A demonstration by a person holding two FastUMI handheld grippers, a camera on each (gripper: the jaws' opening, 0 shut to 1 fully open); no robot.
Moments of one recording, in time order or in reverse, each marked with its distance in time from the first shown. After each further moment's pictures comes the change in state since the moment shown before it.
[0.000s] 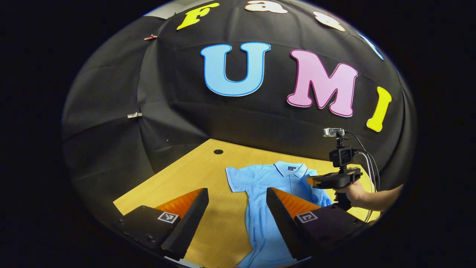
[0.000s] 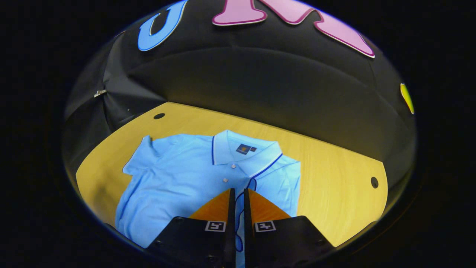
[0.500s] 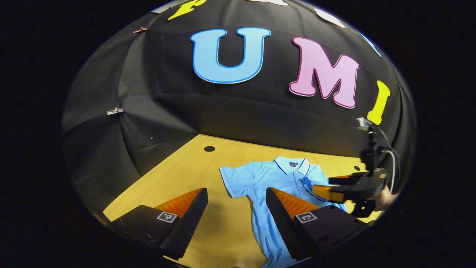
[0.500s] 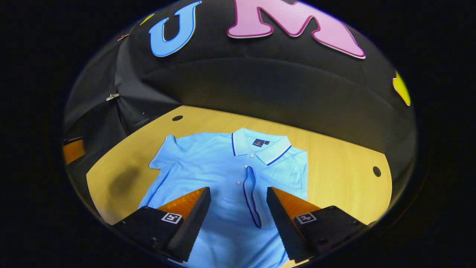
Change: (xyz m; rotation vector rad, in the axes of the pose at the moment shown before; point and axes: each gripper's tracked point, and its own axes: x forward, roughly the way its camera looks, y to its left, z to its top) left arm 0.104 0.006 -0.010 0.040 0.064 -0.129; right arm -0.080 0.009 -0.010 0.053 -0.052 0.026
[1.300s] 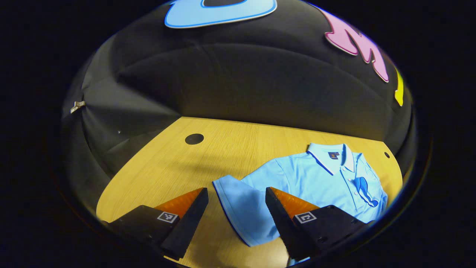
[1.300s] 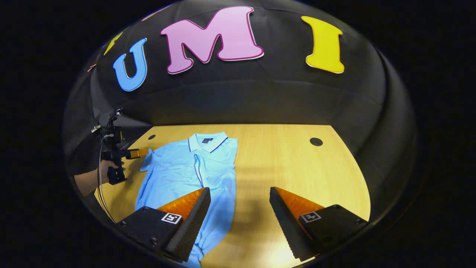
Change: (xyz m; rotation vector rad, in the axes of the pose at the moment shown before) left arm 0.239 0.043 -0.033 0.050 0.147 0.008; right arm -0.154 -0.123 -0.045 0.214 -0.040 -0.208
